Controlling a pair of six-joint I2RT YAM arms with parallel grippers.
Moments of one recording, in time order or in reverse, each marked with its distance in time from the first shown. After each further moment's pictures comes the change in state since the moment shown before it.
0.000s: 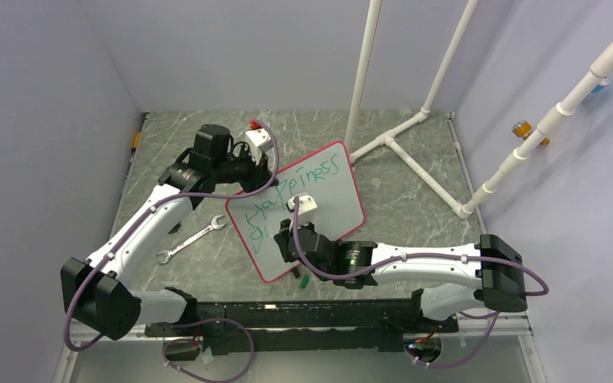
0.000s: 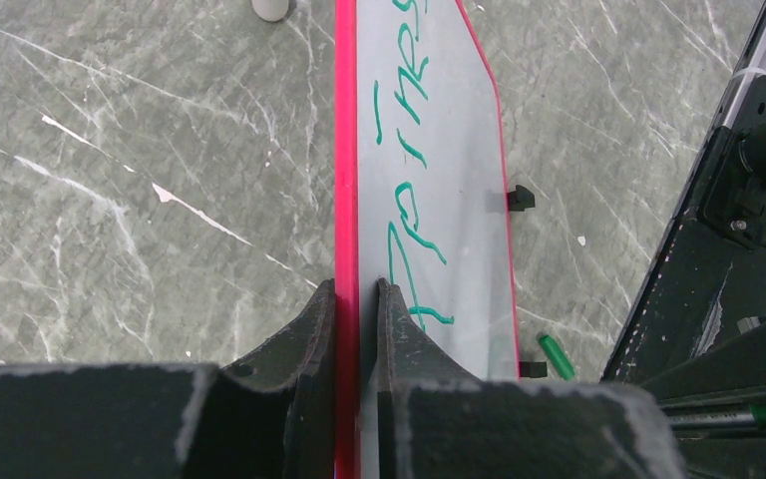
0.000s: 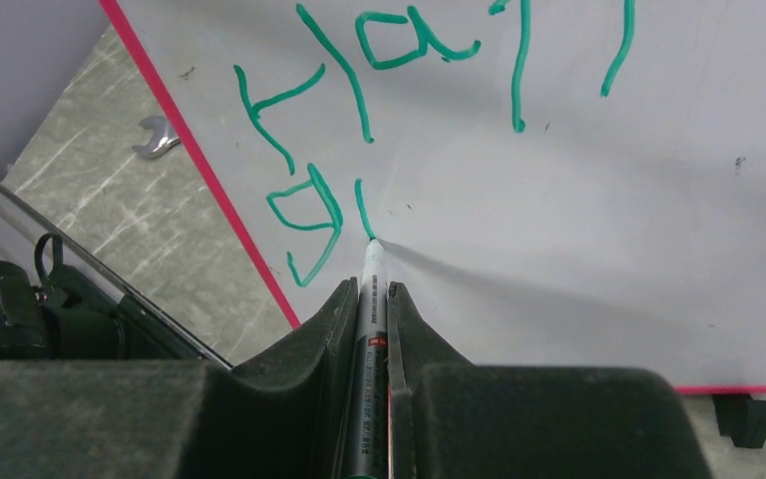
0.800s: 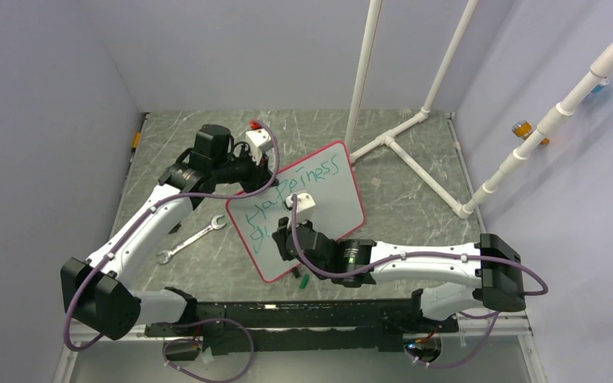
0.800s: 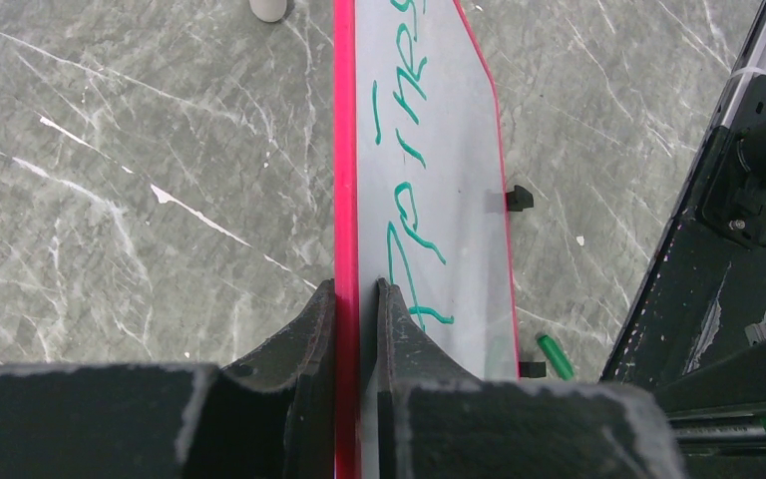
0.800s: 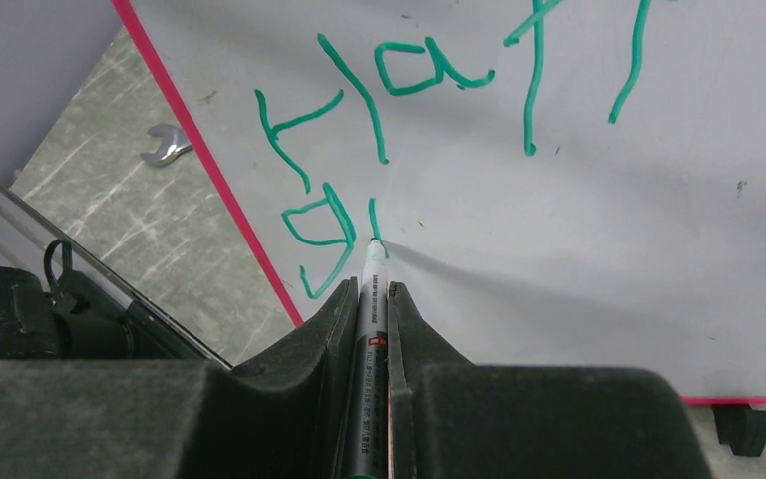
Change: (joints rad) left arm 0.000 0.000 0.000 0.000 0.000 0.000; right arm 0.000 0.004 0.023 -0.019 0.000 0.005
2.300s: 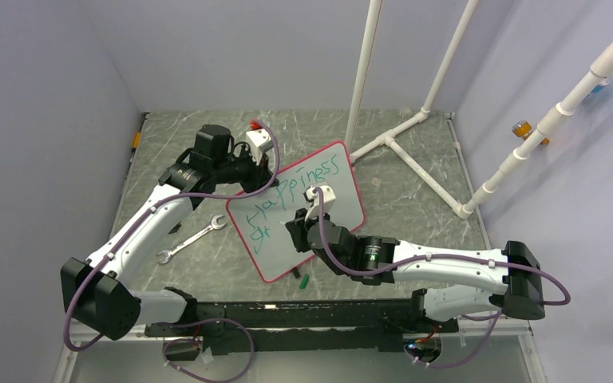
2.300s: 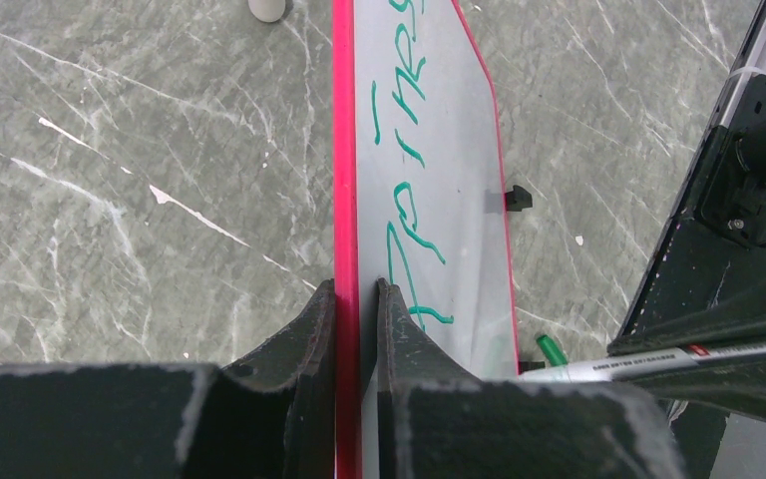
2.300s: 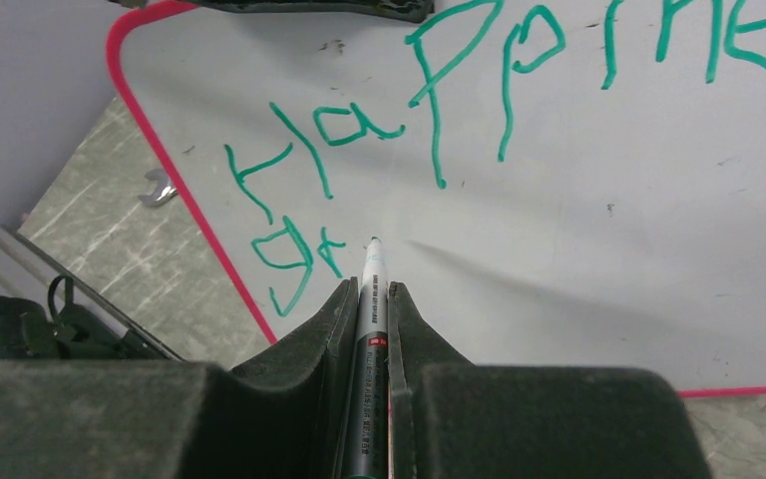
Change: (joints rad) left arm 0.000 0.000 0.000 0.000 0.001 0.000; right arm -0.031 -0.145 -0.034 -0.025 0.030 -0.048
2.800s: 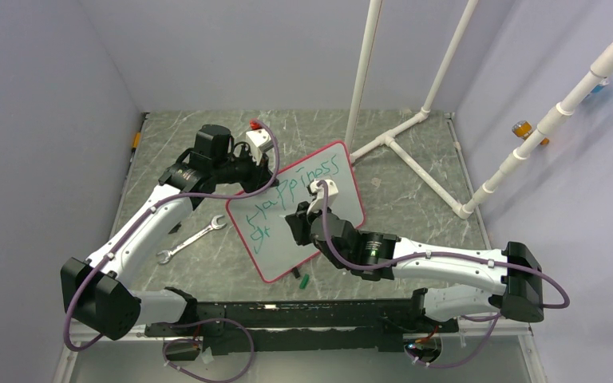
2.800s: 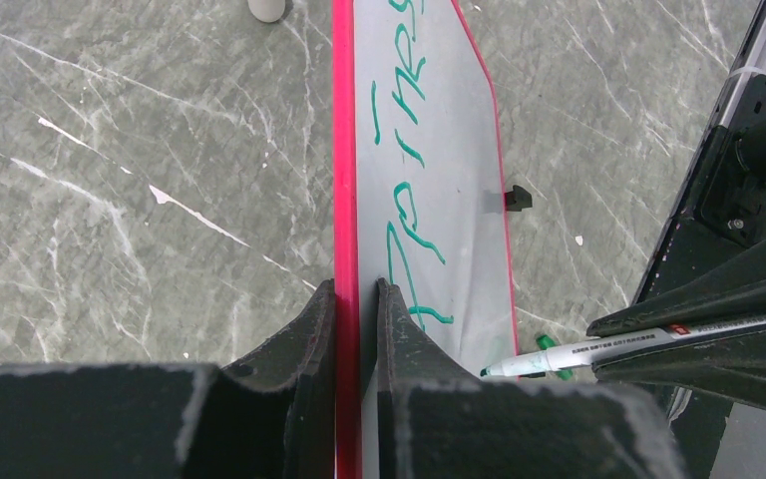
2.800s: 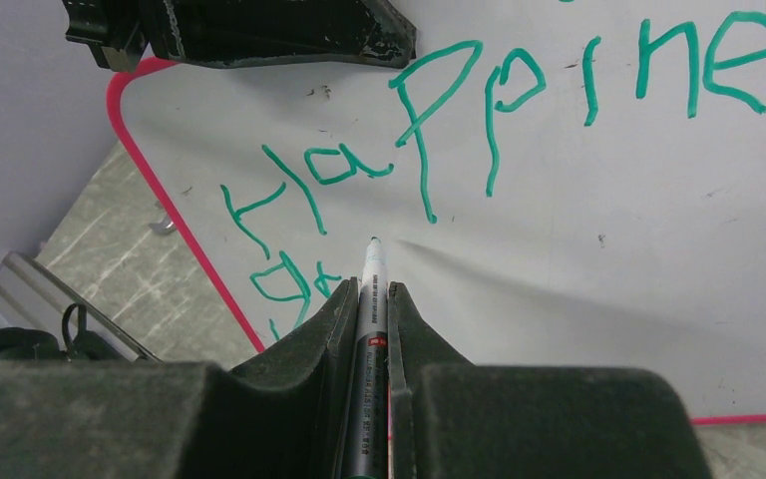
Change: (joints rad) left arm 0.000 0.000 0.000 0.000 0.000 0.000; right arm -0.054 0.000 -0.017 0.061 -0.034 -0.009
